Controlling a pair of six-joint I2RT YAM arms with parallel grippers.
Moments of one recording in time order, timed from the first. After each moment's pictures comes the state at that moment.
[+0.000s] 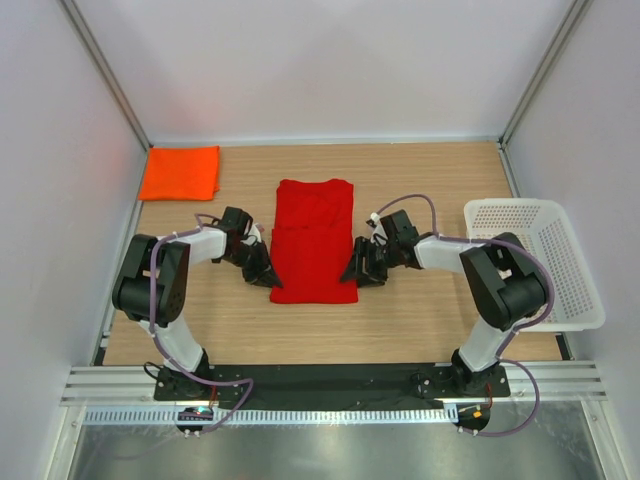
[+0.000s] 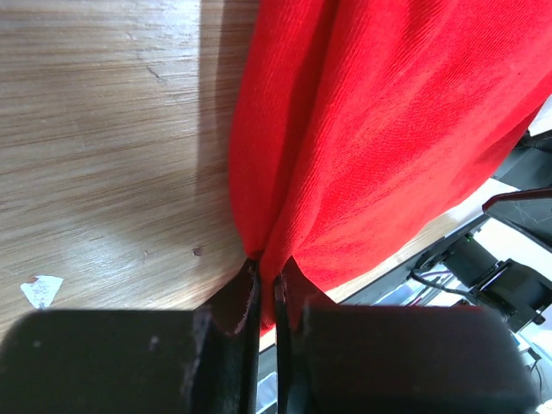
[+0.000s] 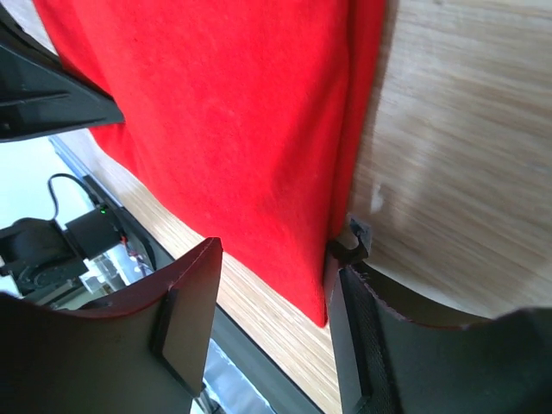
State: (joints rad) left arm -0.24 1.75 0.89 -0.46 0.56 -0.55; right arm 0.44 1.72 0.81 -0.12 -0.60 0.65
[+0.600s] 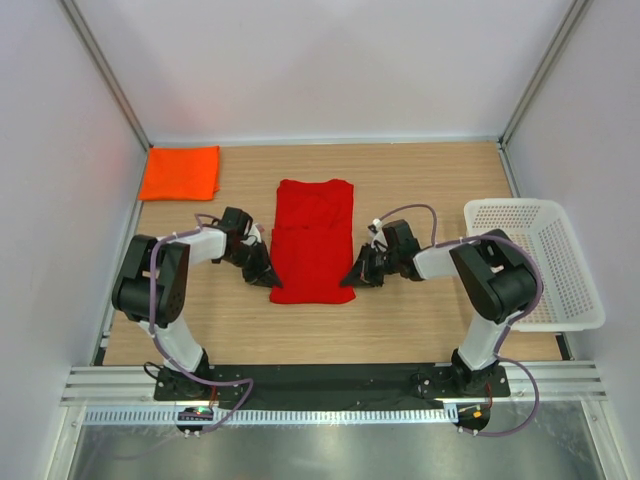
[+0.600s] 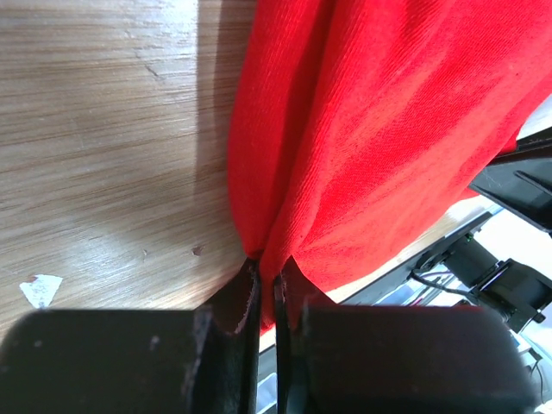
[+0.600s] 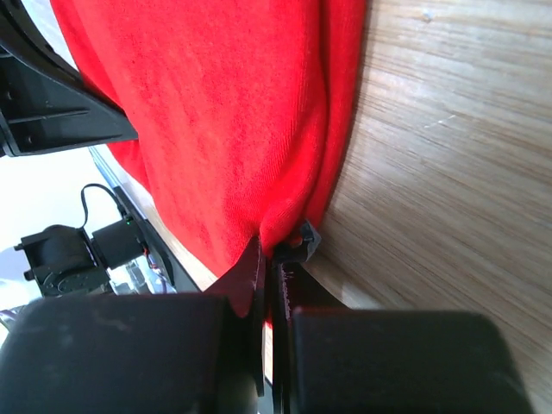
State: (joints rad) left arm -0.24 1.75 0.88 -0.46 0.56 -0.55; right arm 0.44 1.78 0.69 0.20 -0.65 0.77
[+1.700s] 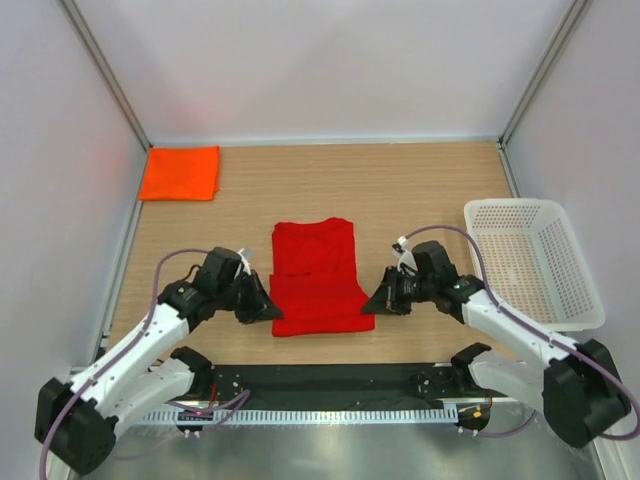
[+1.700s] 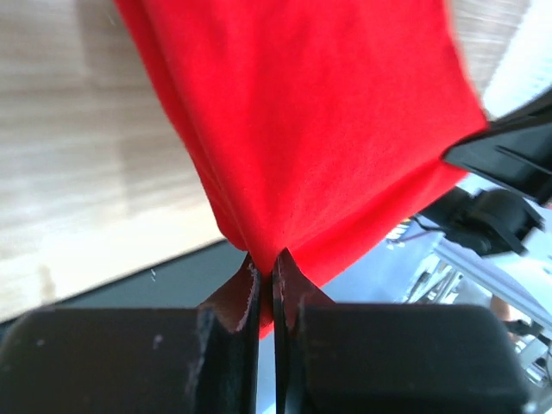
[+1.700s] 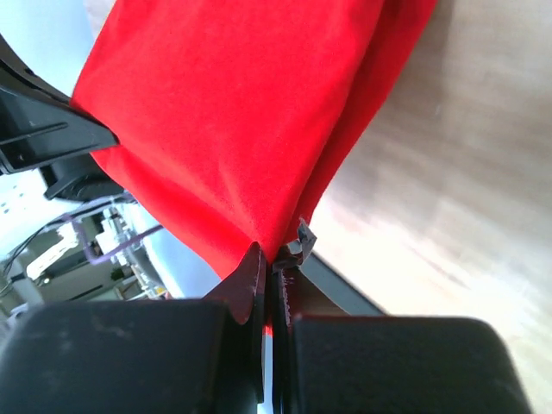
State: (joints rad) left arm -0.52 0.92 0.59 -0.63 0.39 -0.92; right arm 0.48 1.07 0.49 -0.26 -0.63 0.78
